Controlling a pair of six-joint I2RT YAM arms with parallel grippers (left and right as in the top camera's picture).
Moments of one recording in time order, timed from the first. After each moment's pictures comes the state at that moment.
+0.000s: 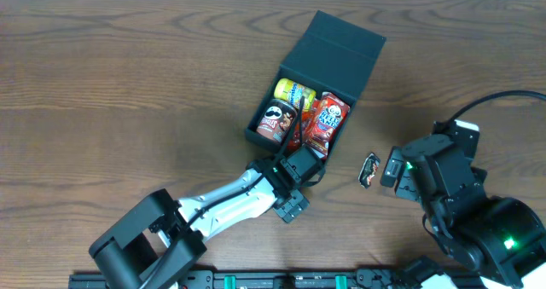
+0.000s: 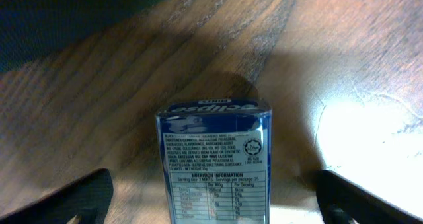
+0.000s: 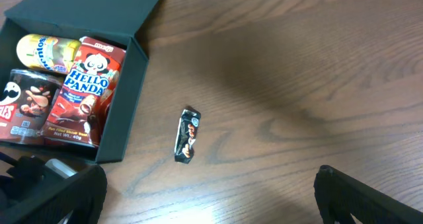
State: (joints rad) left arm -0.94 1.72 0.92 -0.57 -0.07 -0.06; right arm 0.51 0.90 1.18 -1.33 0.47 0.70
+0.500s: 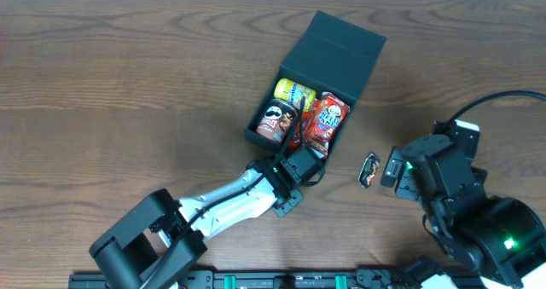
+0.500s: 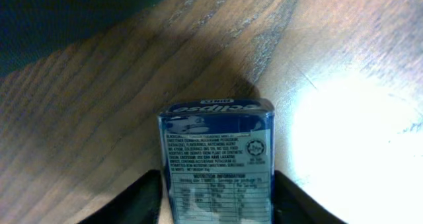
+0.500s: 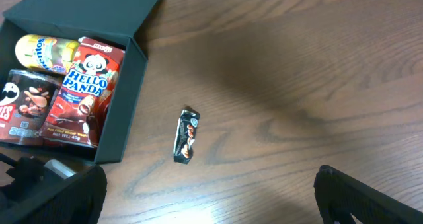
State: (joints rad) left arm -0.94 1.72 0.92 -0.57 -0.08 -0.05; right arm 0.51 0.90 1.18 -1.33 0.47 0.70
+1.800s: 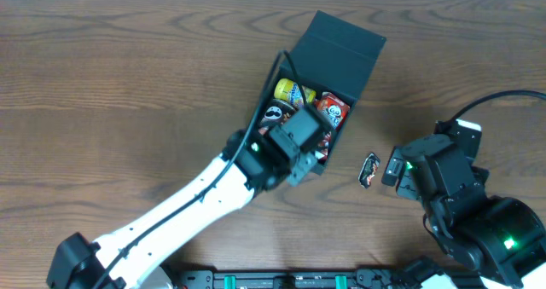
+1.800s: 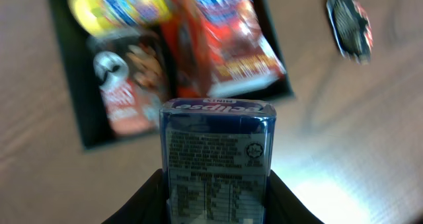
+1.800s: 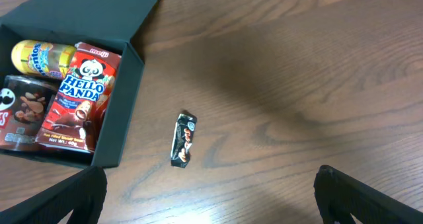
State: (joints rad) left arm -0.88 1.53 1.31 -0.87 -0.13 -0.09; right arm 0.51 0.90 1.18 -1.32 0.49 0.71
